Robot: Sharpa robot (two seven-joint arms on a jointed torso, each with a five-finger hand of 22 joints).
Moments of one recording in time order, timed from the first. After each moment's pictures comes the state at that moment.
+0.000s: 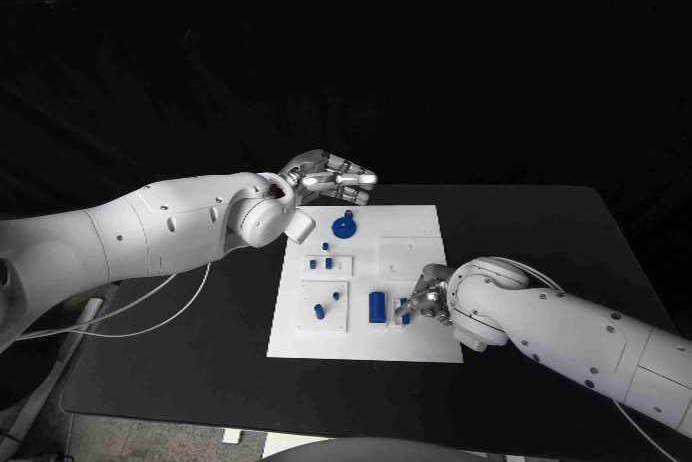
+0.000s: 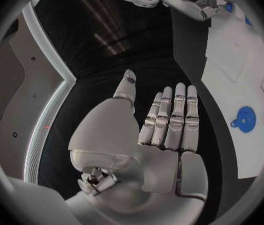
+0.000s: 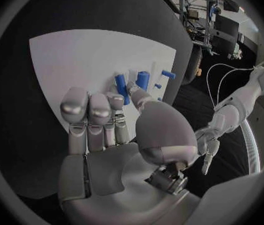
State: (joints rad) left arm 1.26 -0.78 -0.08 1.27 -0.26 -0.09 0.25; left_hand 1.29 -0.04 -0.09 -0.02 0.08 0.94 0.17 0.06 0.06 1.07 0.15 0.06 0.06 1.11 0.14 0.06 0.07 0.04 0.94 0.13 0.13 0.08; right arm 1.05 -0.44 -0.01 1.29 -1.16 0.02 -0.66; right_hand 1.09 -0.03 0.29 -0.09 0.14 1.21 0.04 0.06 0.08 1.34 -0.04 0.84 1.18 1.47 -0.09 1.01 1.17 0.07 1.46 -0.11 0.91 1.31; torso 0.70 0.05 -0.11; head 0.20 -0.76
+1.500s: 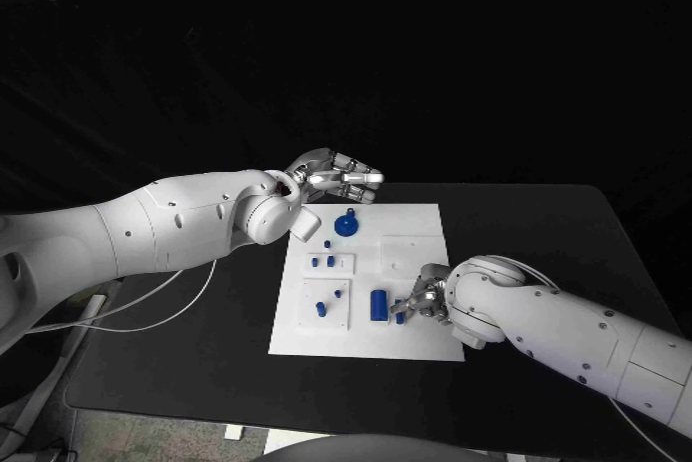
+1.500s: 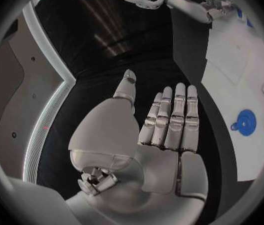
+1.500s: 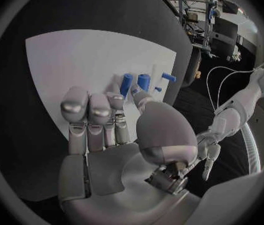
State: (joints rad) left arm 1.26 -0.77 -0.08 1.27 -0.26 -0.08 0.24; left_hand 1.29 -0.04 -0.09 -0.02 0.08 0.93 0.17 0.06 0.06 1.07 0.15 0.06 0.06 1.11 0.14 0.06 0.07 0.04 0.94 0.13 0.13 0.08; right arm 1.05 -0.42 -0.02 1.24 -1.16 0.04 -0.64; right_hand 1.09 -0.06 0.21 0.03 0.07 1.22 0.04 0.06 0.08 1.34 -0.04 0.83 1.17 1.47 -0.09 1.00 1.17 0.07 1.46 -0.11 0.90 1.31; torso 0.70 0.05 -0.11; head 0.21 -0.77
